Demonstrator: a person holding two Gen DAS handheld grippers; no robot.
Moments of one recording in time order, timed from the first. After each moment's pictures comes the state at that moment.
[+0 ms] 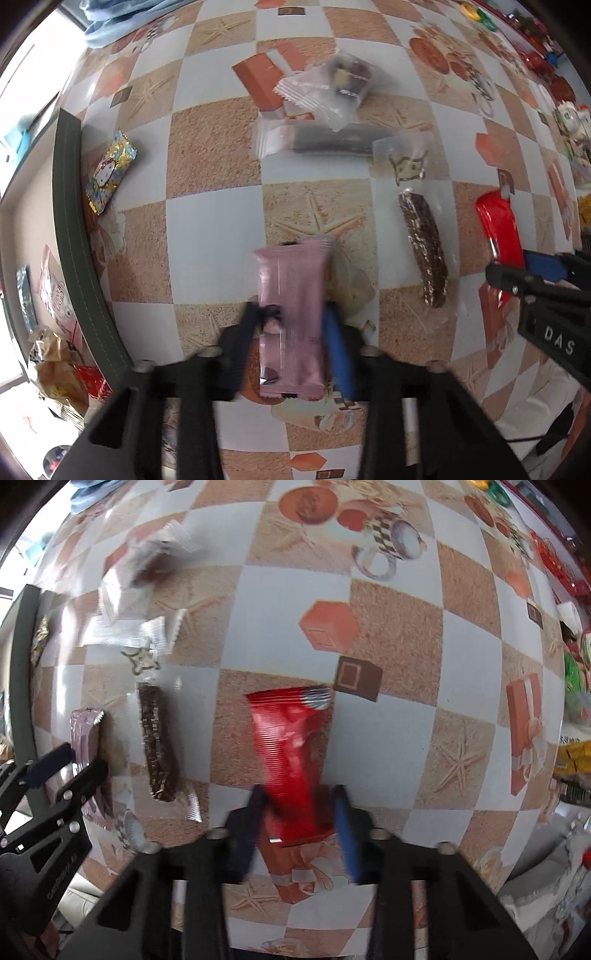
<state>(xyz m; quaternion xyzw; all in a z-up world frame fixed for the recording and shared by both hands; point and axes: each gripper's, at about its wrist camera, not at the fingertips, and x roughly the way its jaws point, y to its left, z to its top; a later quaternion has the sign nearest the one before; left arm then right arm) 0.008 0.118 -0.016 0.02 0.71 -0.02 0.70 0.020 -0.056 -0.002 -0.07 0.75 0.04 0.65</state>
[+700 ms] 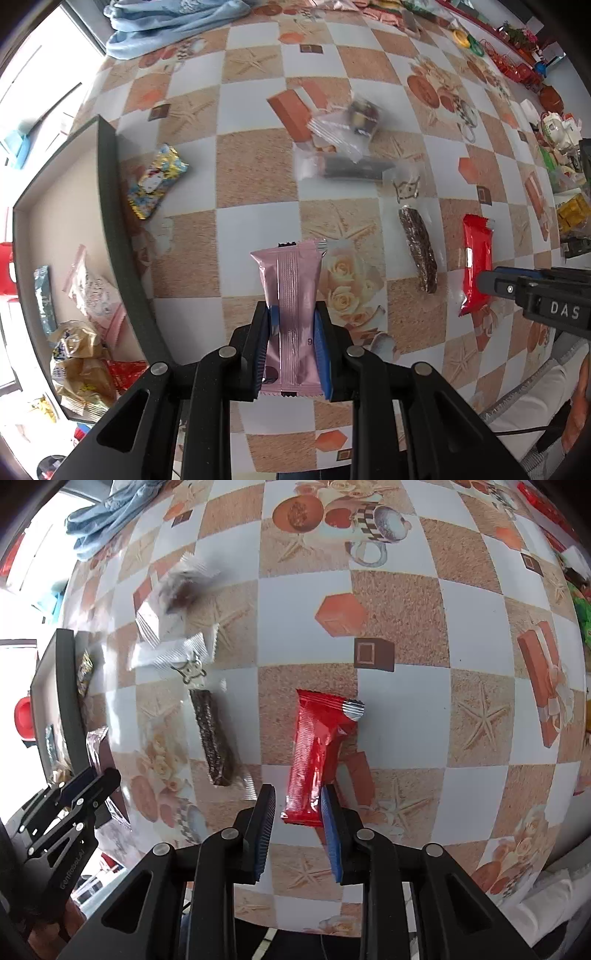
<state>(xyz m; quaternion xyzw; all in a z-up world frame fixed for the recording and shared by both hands) -0.013 0.132 0.038 0.00 0.68 -0.03 0.73 0.000 -0.077 0.022 0.06 0.76 0.05 0.65</state>
